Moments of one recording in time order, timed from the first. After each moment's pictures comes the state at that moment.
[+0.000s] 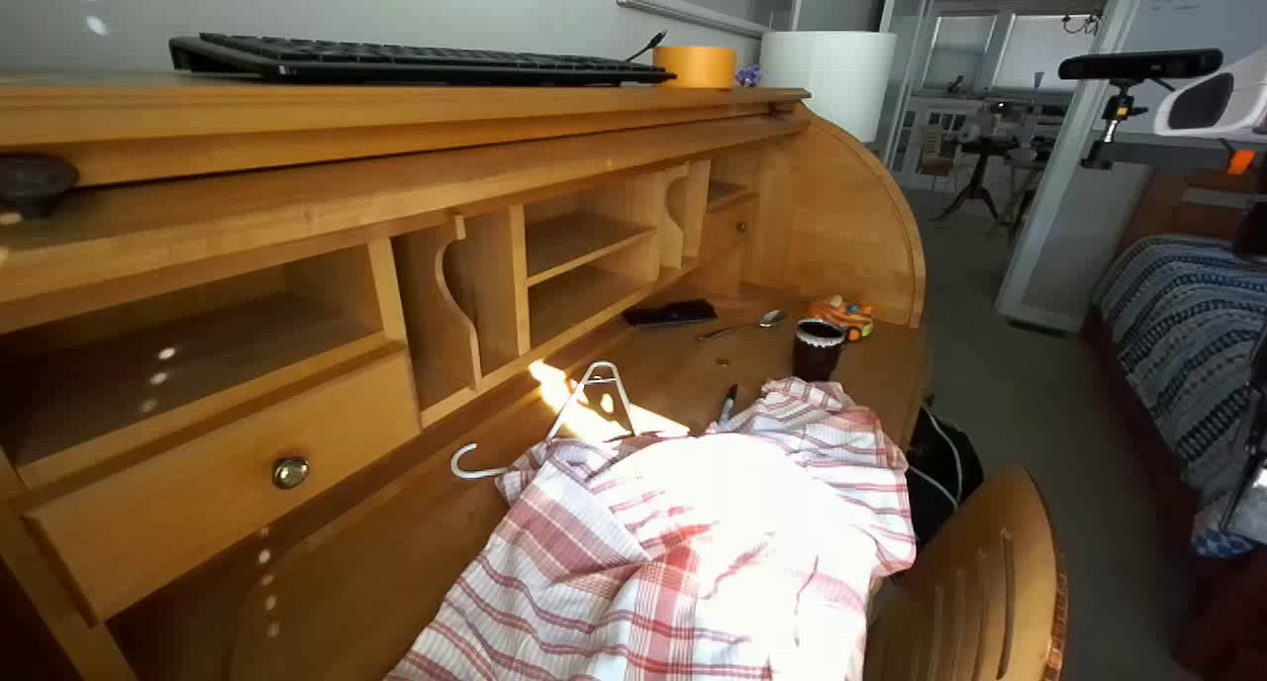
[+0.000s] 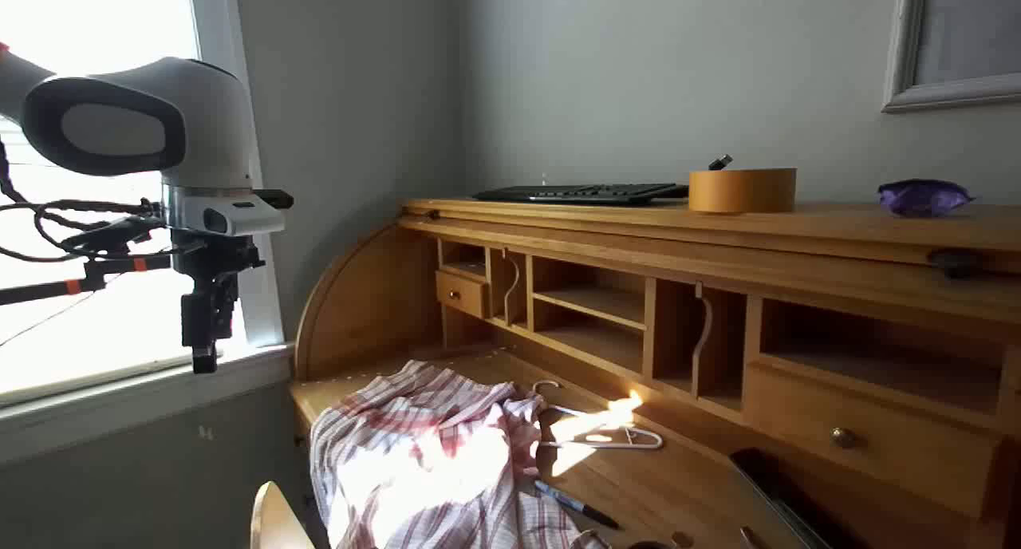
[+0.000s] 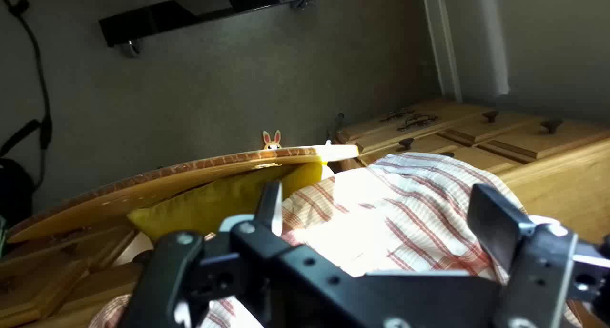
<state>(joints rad) 0.12 -0.53 0.19 -2.65 0.25 2.06 0.37</state>
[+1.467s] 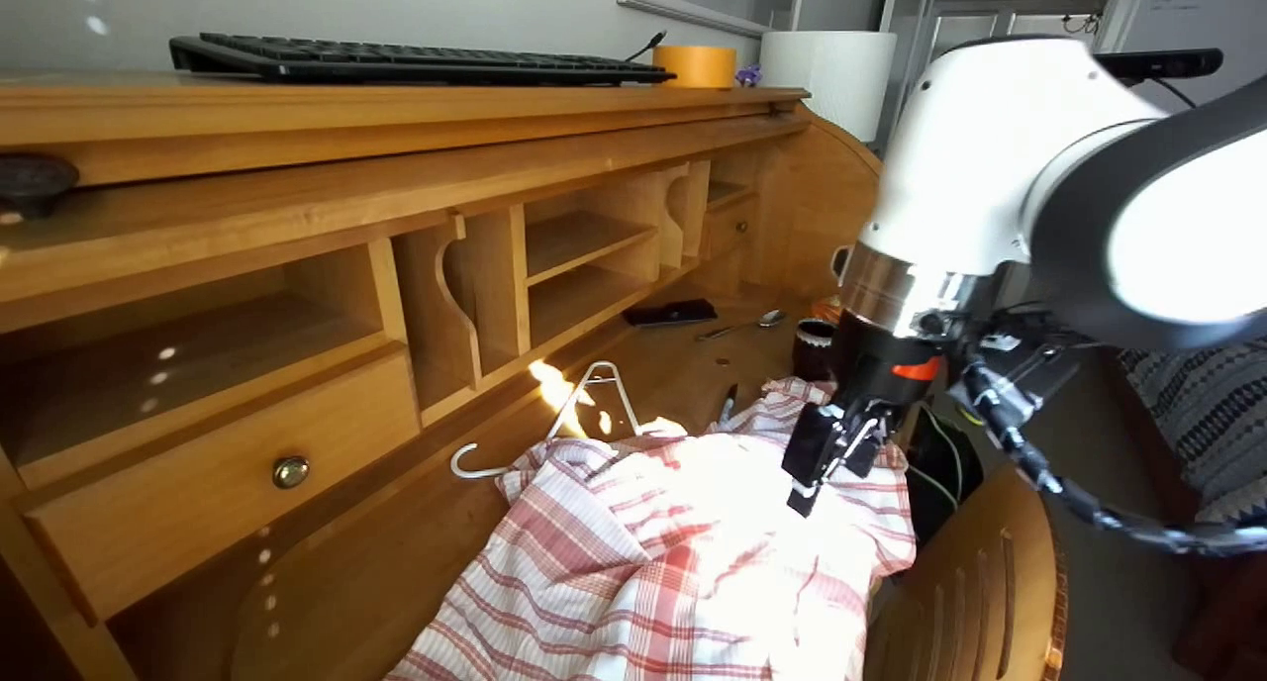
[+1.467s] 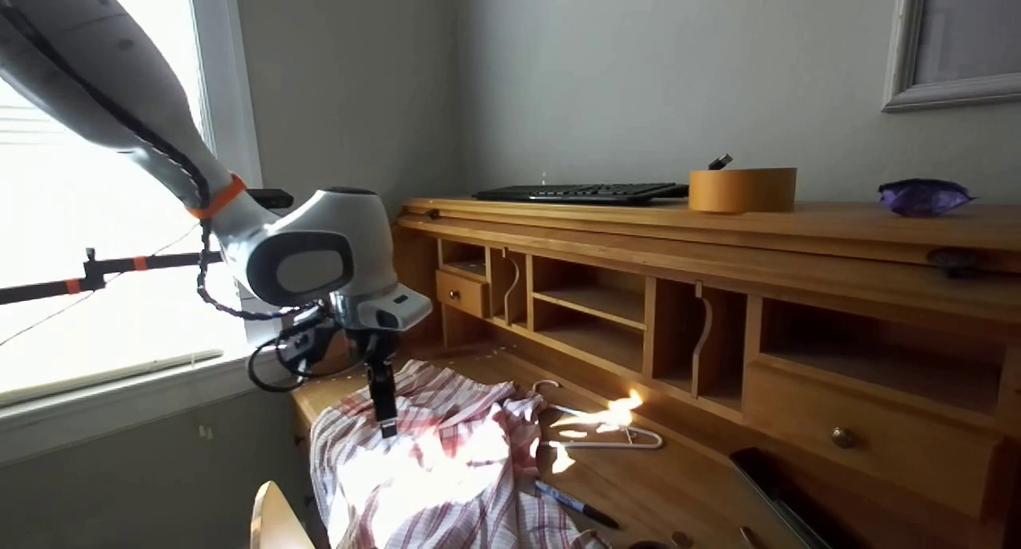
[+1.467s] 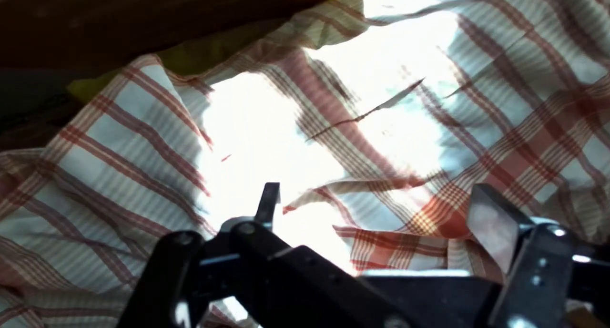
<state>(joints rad) 0.05 0.18 0.12 -2.36 0.06 2.64 0.35</state>
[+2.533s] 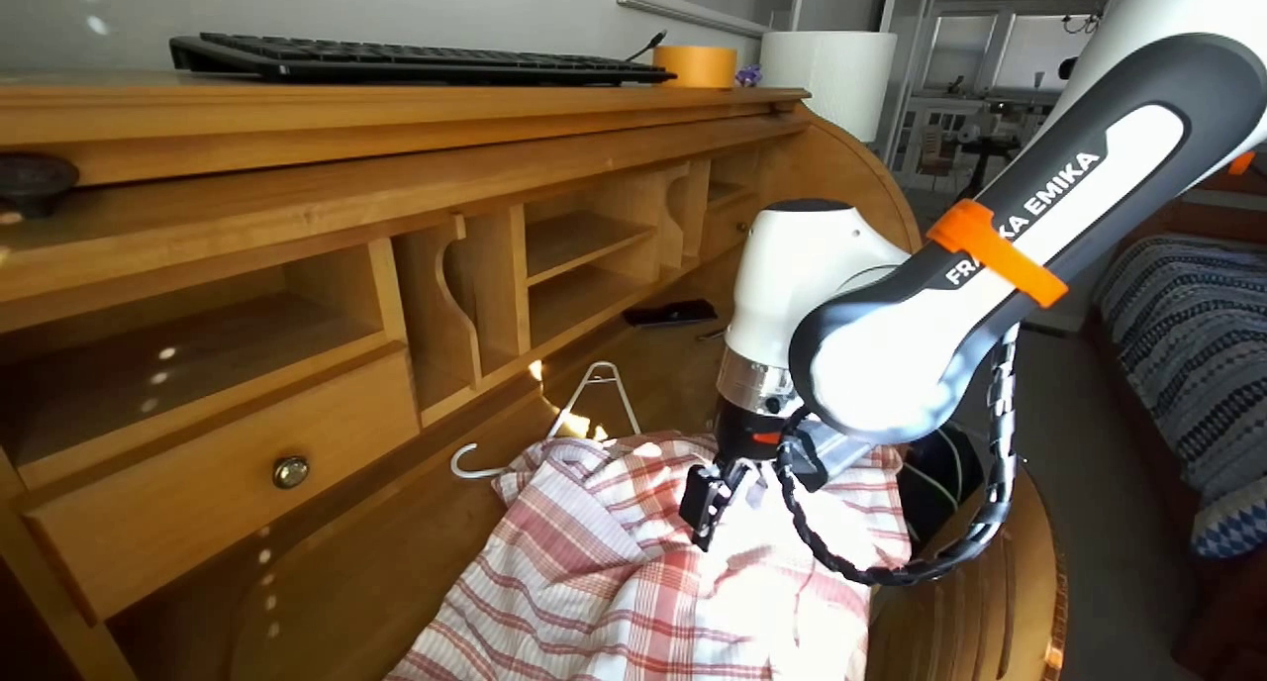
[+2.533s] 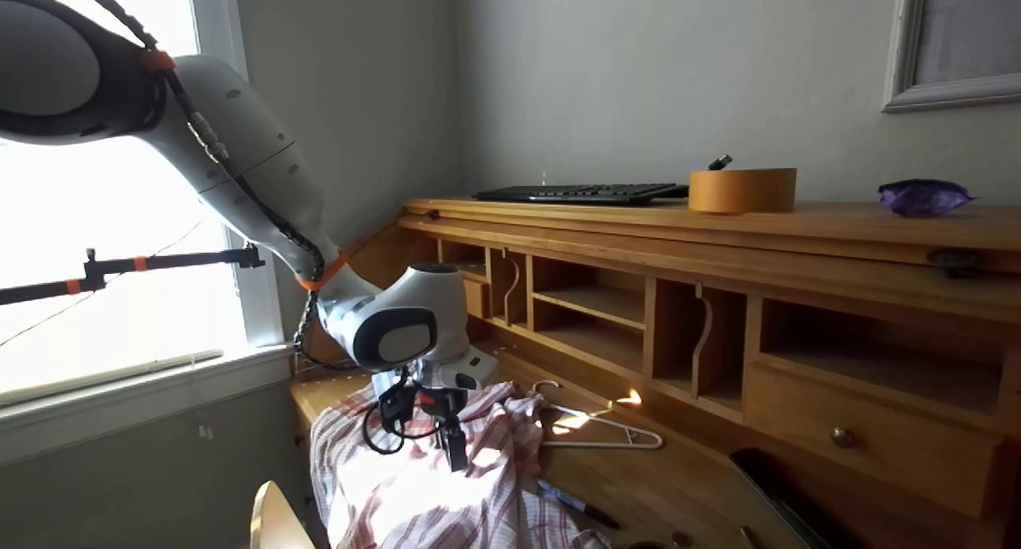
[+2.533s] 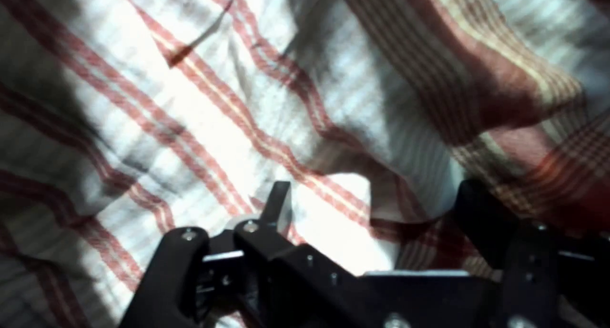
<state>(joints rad) 0.07 0.62 0.05 -1.98 0.07 2.67 0.26</state>
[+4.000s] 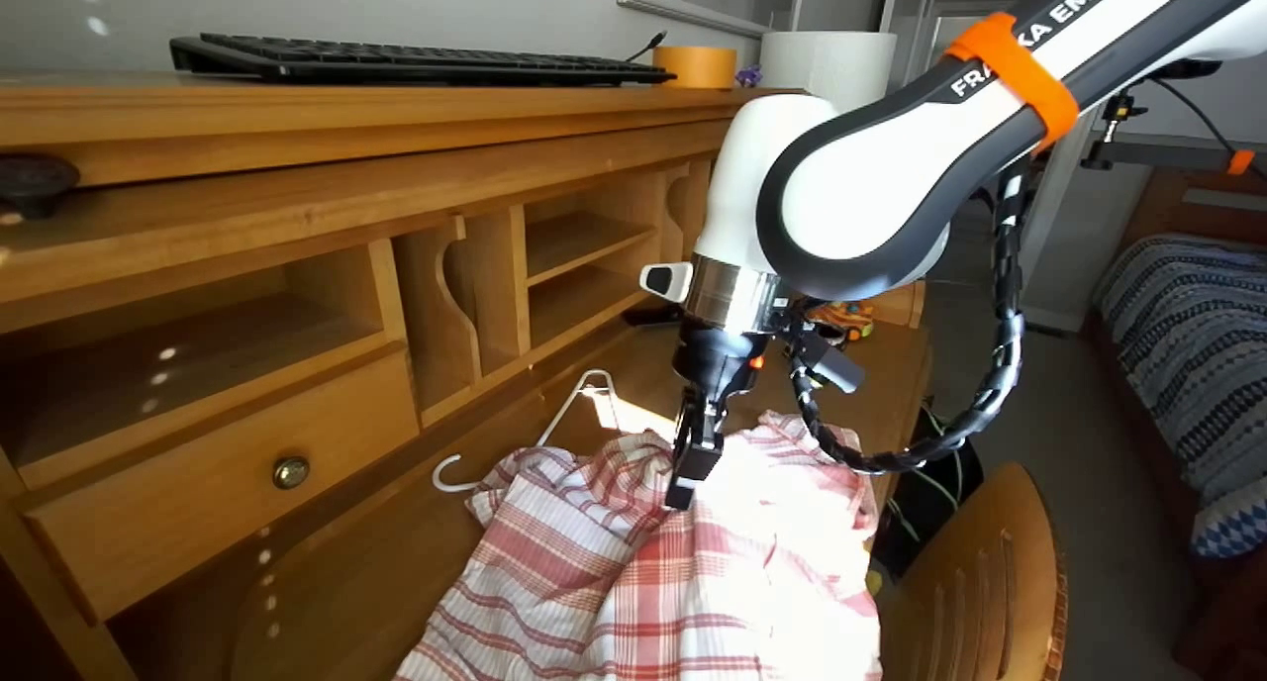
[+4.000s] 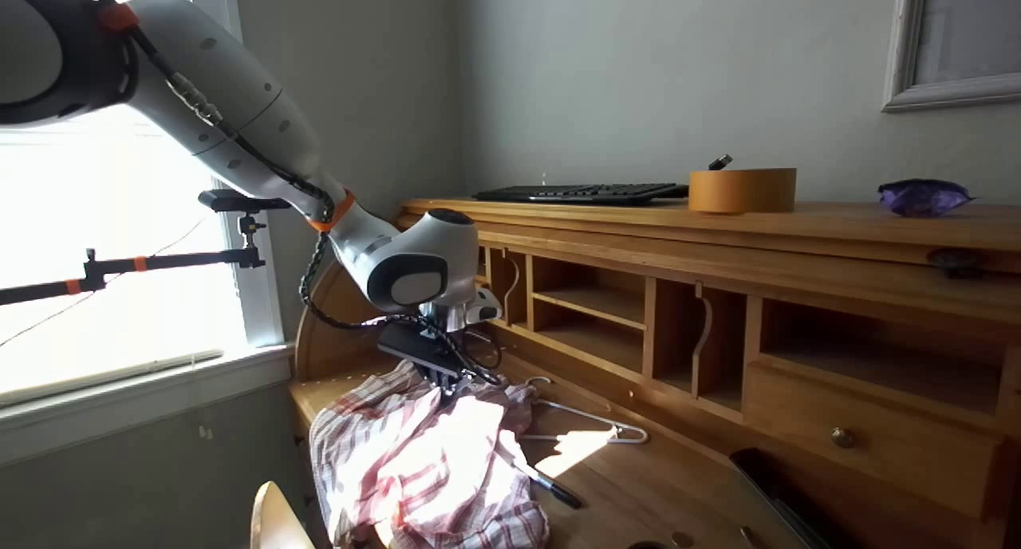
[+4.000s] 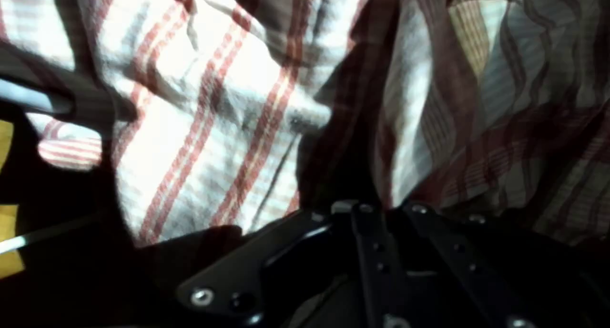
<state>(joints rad) -0.16 0.56 0.34 -1.87 0.14 2.49 -0.57</state>
